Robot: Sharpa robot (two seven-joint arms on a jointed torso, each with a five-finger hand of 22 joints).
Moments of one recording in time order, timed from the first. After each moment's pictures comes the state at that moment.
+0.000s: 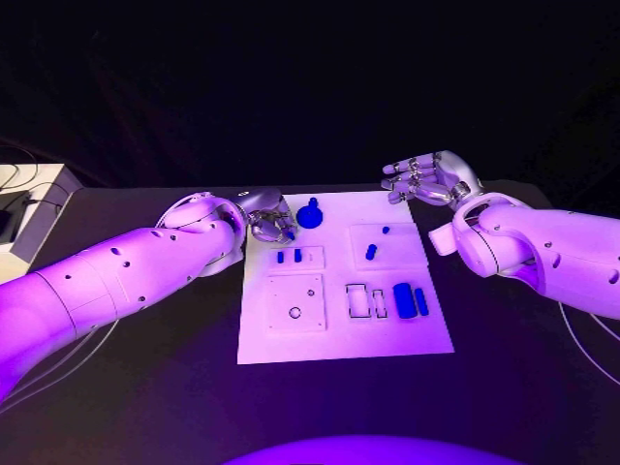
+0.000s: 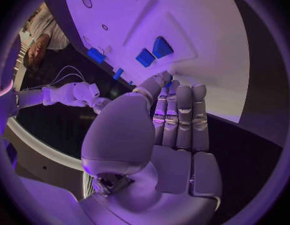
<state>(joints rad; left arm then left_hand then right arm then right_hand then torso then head) 1.16 -0.50 0.06 1.10 -1.40 -0.12 0.00 1.41 -0.06 0.29 -0.16 0.33 1.22 0.10 0.06 0.06 1.30 0.05 0.06 0.06 1.09 -0.01 1.25 0.43 0.15 1.05 0.00 0.75 1.31 1.22 -0.85 -0.10 1.35 -0.49 -0.52 0.37 1.24 -0.05 0.16 -0.14 0.49 1.01 0.18 0.07 0.07 1.20 0.11 0.07 0.06 1.31 0.08 0.06 0.07 0.10 1.20 0.07 0.14 0.07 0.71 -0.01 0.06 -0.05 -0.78</state>
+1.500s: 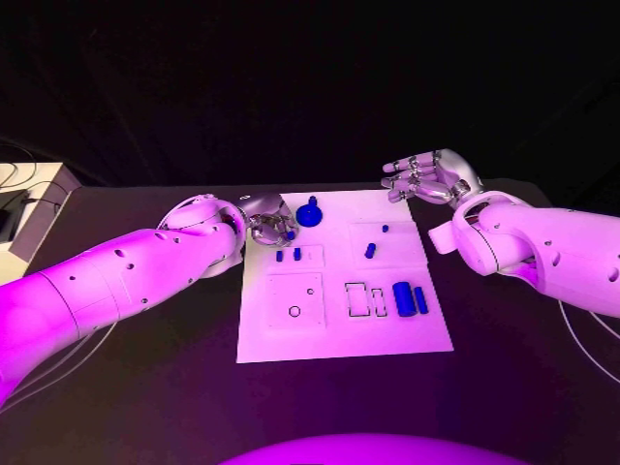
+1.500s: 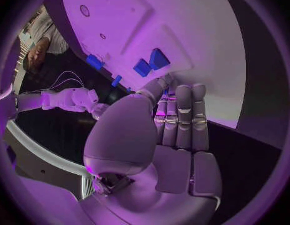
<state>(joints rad) 1.16 -0.49 0.04 1.09 -1.43 -0.10 -0.01 1.43 -0.06 0.23 -0.15 0.33 1.05 0.07 0.06 0.06 1.18 0.06 0.24 0.07 1.08 -0.01 1.26 0.44 0.14 1.05 0.00 0.75 1.31 1.22 -0.85 -0.10 1.35 -0.49 -0.52 0.37 1.24 -0.05 0.17 -0.14 0.50 1.01 0.18 0.07 0.07 1.20 0.11 0.07 0.06 1.31 0.08 0.06 0.07 0.10 1.20 0.07 0.14 0.07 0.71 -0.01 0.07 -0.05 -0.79</state>
